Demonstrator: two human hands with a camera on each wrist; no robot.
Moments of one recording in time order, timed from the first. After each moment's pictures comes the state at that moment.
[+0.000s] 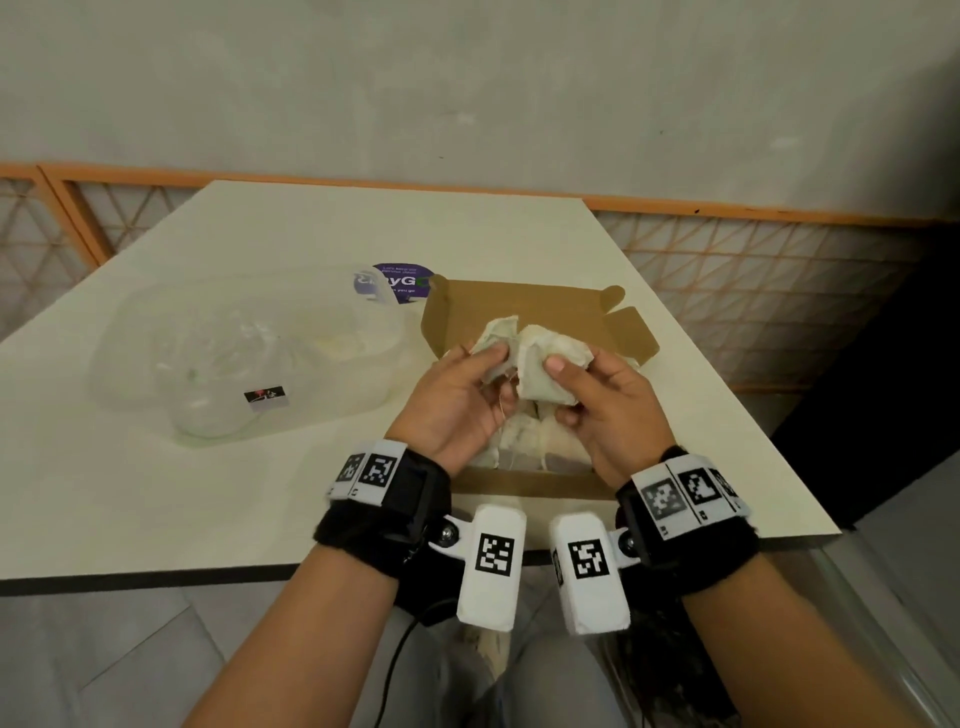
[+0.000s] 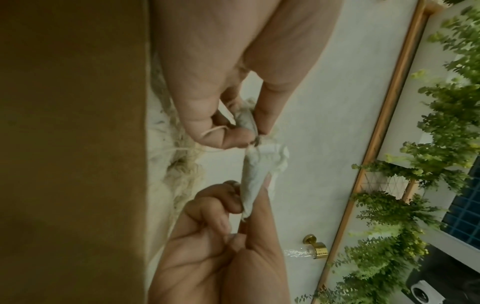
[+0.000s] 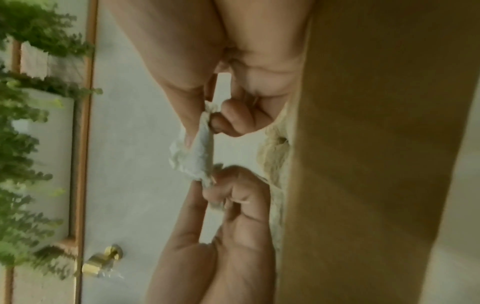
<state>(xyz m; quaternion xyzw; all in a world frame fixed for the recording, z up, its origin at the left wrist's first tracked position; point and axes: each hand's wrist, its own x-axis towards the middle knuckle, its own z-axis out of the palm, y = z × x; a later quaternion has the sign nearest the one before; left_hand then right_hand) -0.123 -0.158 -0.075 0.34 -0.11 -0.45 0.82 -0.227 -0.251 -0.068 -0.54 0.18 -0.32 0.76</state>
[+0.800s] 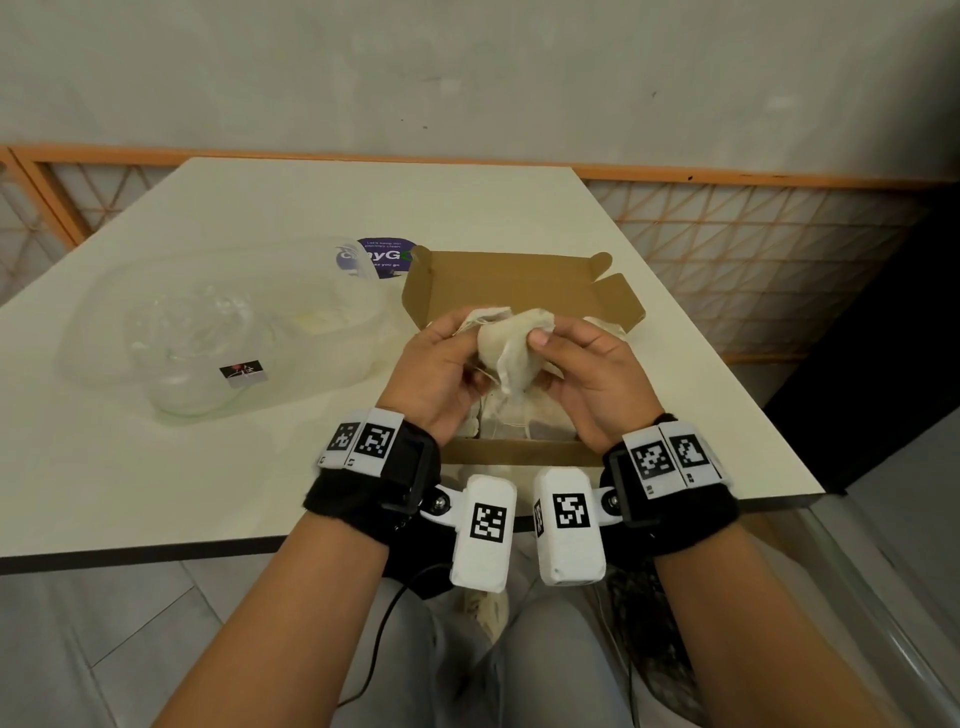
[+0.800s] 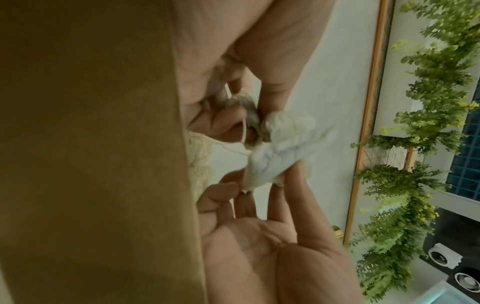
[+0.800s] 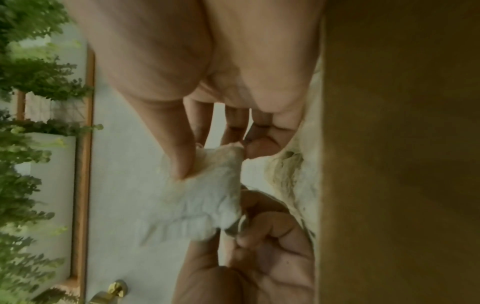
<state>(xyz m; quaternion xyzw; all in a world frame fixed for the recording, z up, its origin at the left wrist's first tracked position) -0.133 -0.160 -0.072 0.45 -0.16 -0.37 0.79 -0.229 -0.257 -0.073 -0.53 0.13 -0.27 0.79</state>
